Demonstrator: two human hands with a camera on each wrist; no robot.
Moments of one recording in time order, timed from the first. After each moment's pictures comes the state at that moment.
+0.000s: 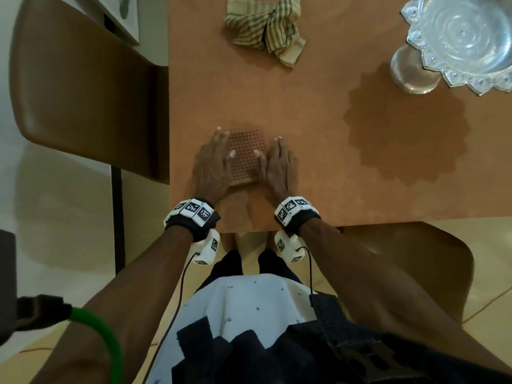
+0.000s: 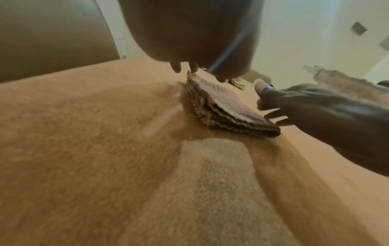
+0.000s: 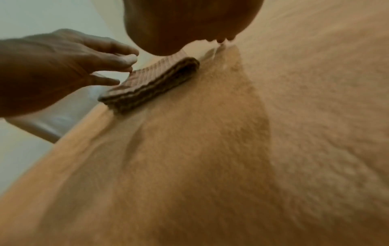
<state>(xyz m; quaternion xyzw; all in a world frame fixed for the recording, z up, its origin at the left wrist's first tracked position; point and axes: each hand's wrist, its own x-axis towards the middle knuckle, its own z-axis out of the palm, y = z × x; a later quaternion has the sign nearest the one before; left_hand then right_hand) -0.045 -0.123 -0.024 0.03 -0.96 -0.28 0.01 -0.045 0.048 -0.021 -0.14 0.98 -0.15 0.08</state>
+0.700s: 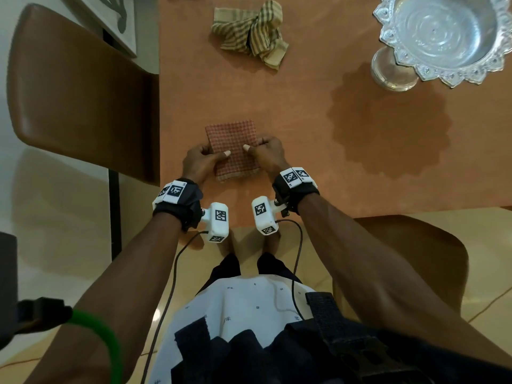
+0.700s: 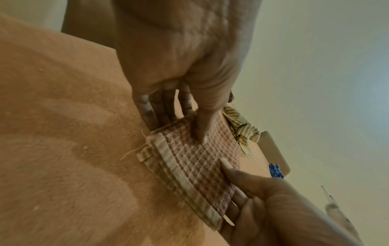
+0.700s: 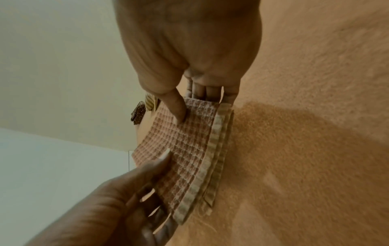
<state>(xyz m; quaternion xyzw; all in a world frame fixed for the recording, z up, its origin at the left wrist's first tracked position) -0.060 -0.123 -0.008 0.32 -0.74 -0.57 -0.15 -0.103 0.049 -0.013 0.18 0.78 -0.56 0.21</state>
